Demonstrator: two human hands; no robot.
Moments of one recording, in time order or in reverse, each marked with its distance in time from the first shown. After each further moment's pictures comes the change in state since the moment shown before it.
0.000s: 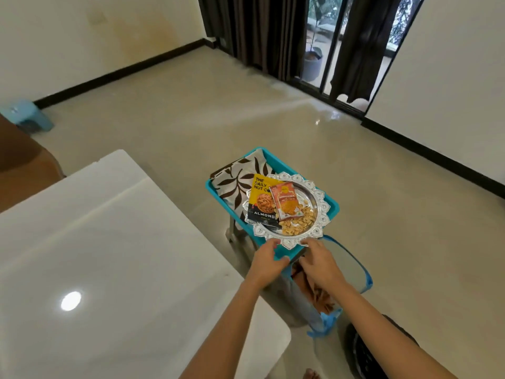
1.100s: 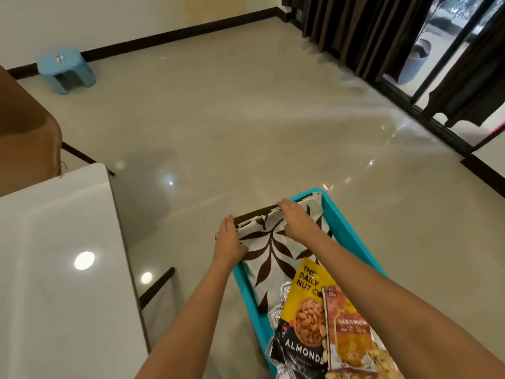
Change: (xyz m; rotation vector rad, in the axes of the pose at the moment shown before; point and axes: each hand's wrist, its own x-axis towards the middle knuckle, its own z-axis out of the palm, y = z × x) left_hand 0.371 -0.120 -0.166 0.160 0.337 -0.379; right_hand 0.479 -0.067 0.130 -0.395 -0.388 -0.287
